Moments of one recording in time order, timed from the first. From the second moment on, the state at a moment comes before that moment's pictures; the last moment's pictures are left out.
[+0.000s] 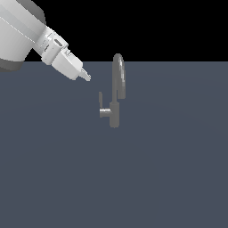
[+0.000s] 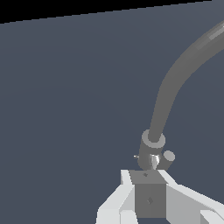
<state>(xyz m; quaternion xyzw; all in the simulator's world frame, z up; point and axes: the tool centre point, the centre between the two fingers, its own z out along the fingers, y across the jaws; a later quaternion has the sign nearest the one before) 0.054 0.100 0.229 0.70 -0.60 0.33 0.22</state>
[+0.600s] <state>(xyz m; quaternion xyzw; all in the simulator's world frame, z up) 0.062 0.056 0.160 0.67 -0.64 0.31 0.23</state>
